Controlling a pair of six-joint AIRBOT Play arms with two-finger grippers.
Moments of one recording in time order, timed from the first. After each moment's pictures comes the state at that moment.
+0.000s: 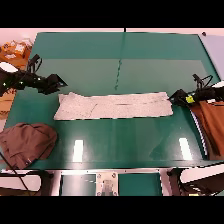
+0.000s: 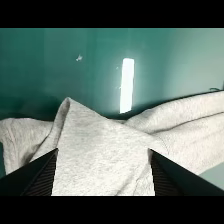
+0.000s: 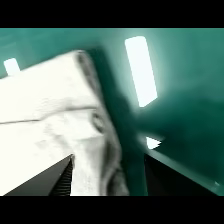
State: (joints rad) left arm 0.18 -1.54 1.28 0.83 -1.12 -1.25; right arm -0.46 -1.69 1.21 -0.93 1.17 1.14
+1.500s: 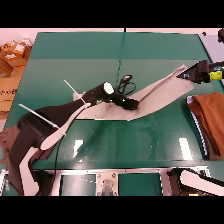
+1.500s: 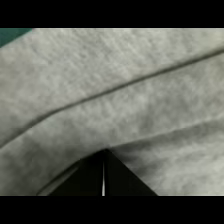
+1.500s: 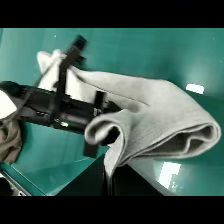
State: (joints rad) left arm -0.68 -1.98 1.62 0.66 -0.81 -1.24; right arm -0.38 -1.25 1.41 -0.72 1.58 1.21
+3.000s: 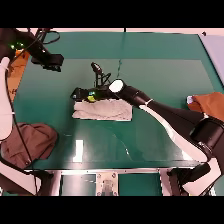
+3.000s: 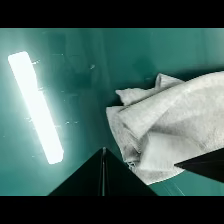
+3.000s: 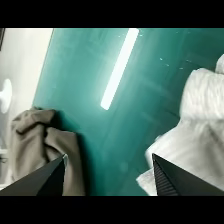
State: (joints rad) left arm -0.05 -1.75 2.06 1.36 -1.62 -1.43; right arm 0.70 -1.79 1.50 -0.53 0.62 1.36
